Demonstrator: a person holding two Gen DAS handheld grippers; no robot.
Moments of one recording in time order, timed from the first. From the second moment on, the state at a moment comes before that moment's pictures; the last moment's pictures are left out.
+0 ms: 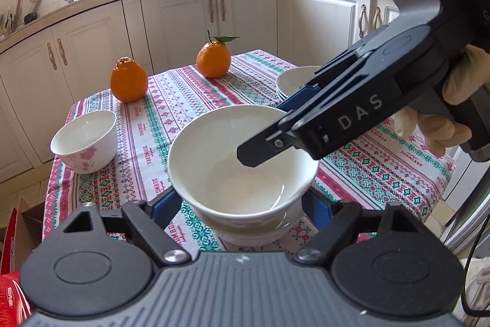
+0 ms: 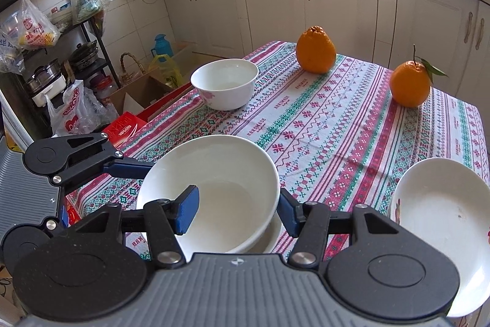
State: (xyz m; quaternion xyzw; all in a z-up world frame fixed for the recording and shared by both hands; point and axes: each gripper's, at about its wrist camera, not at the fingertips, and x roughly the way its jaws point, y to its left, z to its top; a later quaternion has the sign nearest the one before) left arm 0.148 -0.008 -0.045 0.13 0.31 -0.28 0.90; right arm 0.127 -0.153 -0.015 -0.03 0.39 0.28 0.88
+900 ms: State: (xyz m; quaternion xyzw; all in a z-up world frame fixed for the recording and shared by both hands) left arm 0.152 -0.009 -0.050 0.13 0.32 -0.29 0.90; right arm 0.130 -0.158 -0.029 -0.03 0.40 0.27 0.87
